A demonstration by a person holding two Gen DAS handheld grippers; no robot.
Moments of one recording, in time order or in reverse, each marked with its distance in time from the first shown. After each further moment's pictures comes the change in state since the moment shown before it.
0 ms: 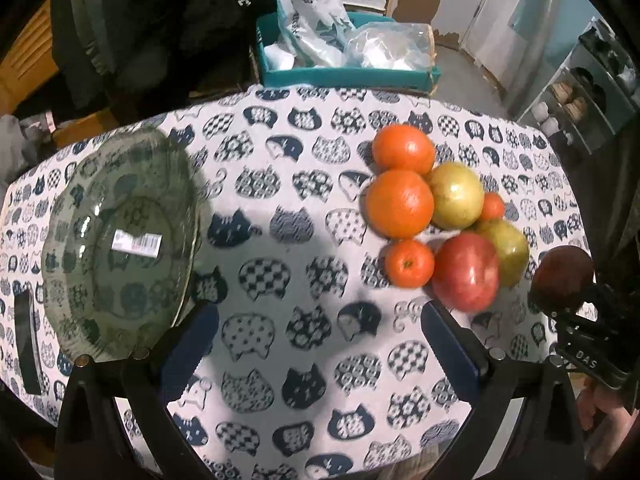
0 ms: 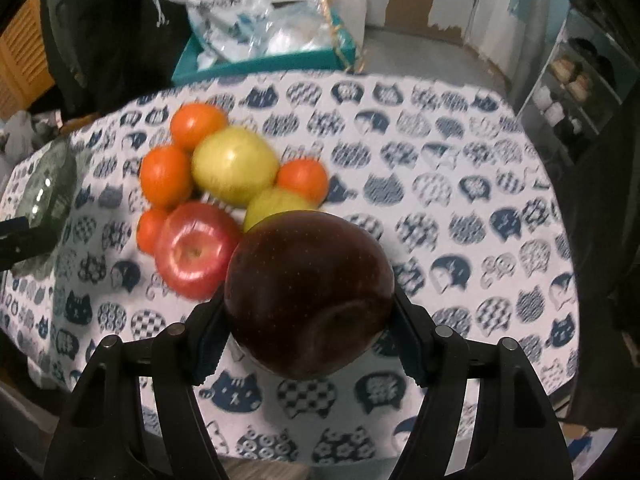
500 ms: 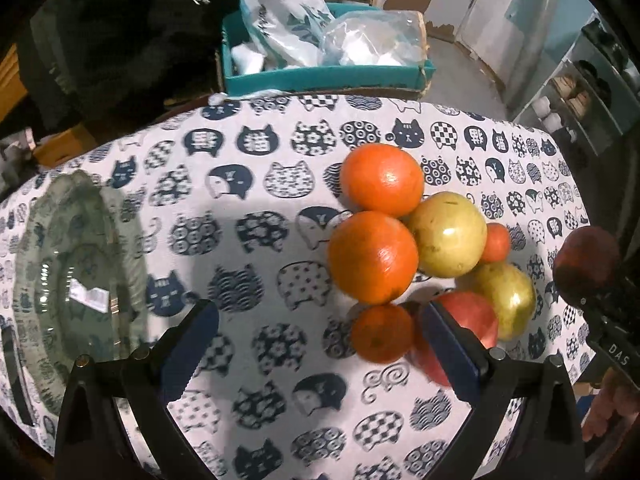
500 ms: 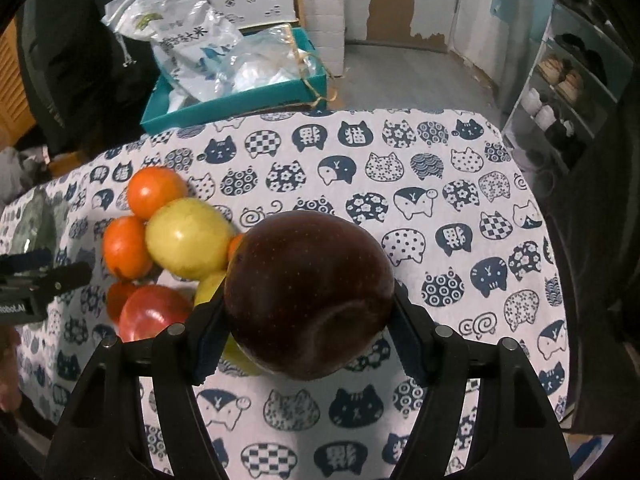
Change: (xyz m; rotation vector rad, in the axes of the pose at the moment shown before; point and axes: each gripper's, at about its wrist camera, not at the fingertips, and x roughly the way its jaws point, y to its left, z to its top) left arm 0.053 -0.038 0.042 0.025 0.029 -0.009; right arm 0.020 -0.034 0.043 0.067 -0.050 -0.005
